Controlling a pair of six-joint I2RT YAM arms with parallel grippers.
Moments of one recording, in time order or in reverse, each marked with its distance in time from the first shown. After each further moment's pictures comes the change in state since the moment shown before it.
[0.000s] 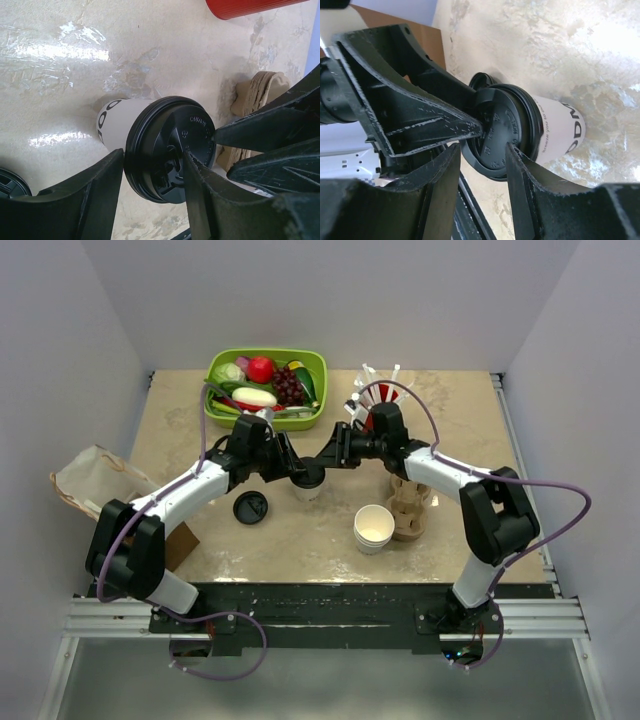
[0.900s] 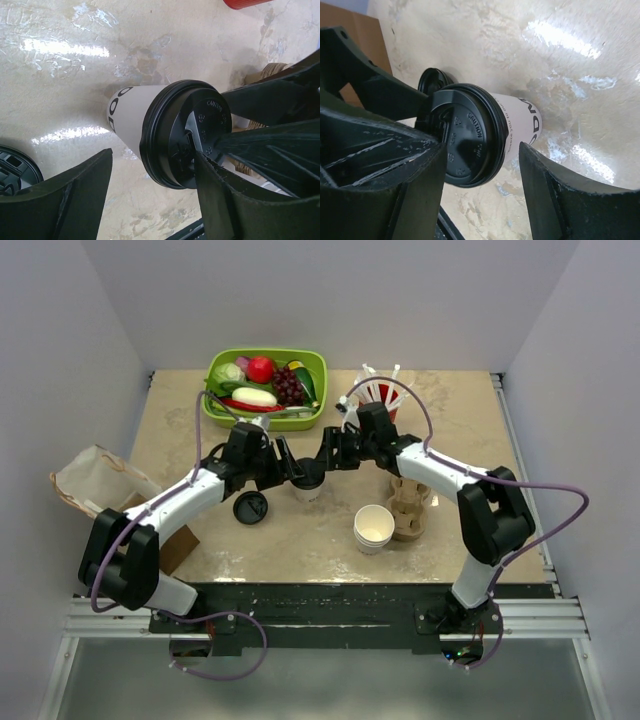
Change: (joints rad) left arm 0.003 -0.061 -0.072 -0.001 -0.019 0.000; right arm 0.059 0.004 0.095 -0.247 0.229 -0.201
